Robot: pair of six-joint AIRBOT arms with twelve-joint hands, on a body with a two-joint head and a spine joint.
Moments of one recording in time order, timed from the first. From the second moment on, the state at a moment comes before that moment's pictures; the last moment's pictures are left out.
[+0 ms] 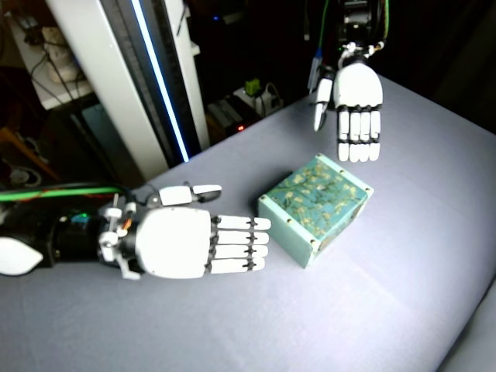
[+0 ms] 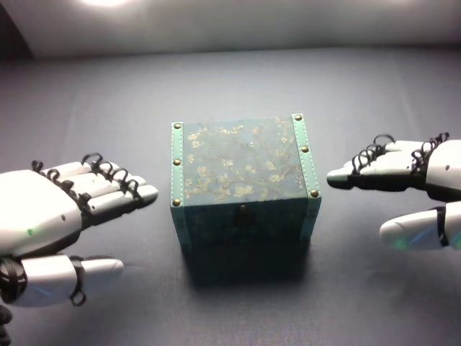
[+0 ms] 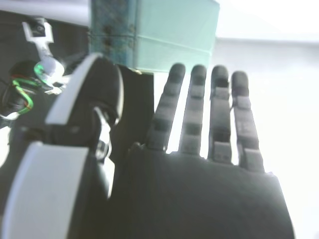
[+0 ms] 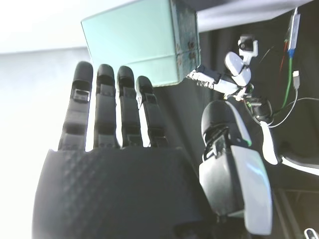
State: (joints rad) left arm 0.95 -0.77 0.92 0.15 -0.78 0.76; right arm -0.84 -1.04 1.31 -0.54 0.89 -0.05
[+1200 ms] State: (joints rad) left arm 0.90 -0.80 0.95 0.07 -0.88 0.78; right arm -0.82 -1.06 1.32 -0.43 0.99 -0.10
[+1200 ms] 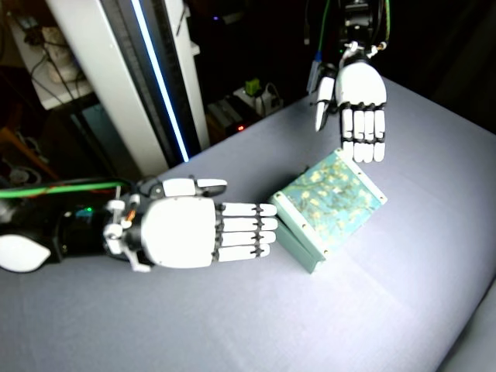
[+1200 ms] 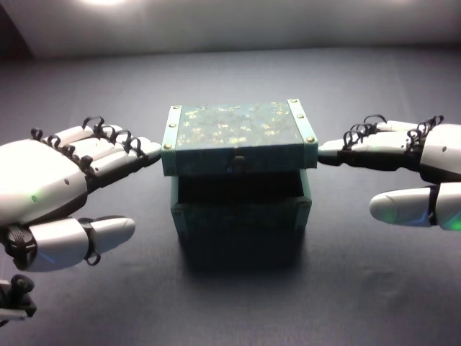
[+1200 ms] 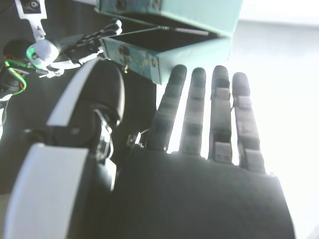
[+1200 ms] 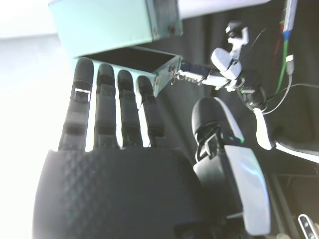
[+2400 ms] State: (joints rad) left arm 0.89 -0.90 0.99 -0.15 -1.07 0.88; right arm -0.81 -1.12 1.35 -0.18 1.12 -0.18
